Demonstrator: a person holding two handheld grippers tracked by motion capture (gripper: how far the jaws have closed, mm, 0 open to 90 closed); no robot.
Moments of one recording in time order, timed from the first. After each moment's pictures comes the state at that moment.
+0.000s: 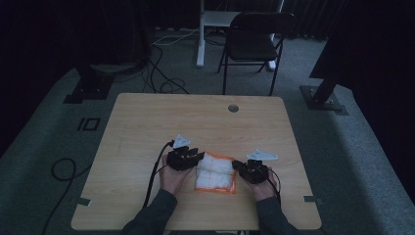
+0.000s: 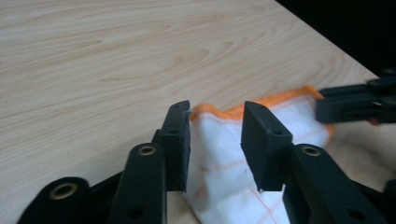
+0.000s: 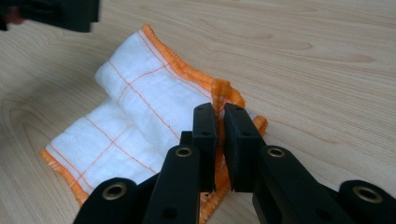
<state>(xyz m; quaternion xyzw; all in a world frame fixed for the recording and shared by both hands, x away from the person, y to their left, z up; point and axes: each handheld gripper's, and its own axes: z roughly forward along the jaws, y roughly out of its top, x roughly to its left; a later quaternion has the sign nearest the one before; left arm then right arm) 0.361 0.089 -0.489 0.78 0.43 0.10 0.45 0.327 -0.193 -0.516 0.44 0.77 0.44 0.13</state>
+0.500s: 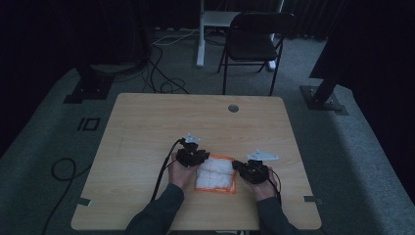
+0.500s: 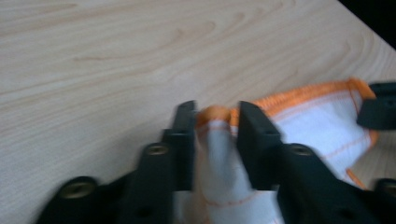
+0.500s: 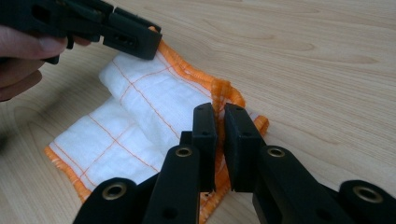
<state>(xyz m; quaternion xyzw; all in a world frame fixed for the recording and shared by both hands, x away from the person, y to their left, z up) 0.381 0.065 -0.508 0.80 0.43 0.07 0.41 0.327 -0.195 -0.516 0.43 0.77 0.45 0.13</state>
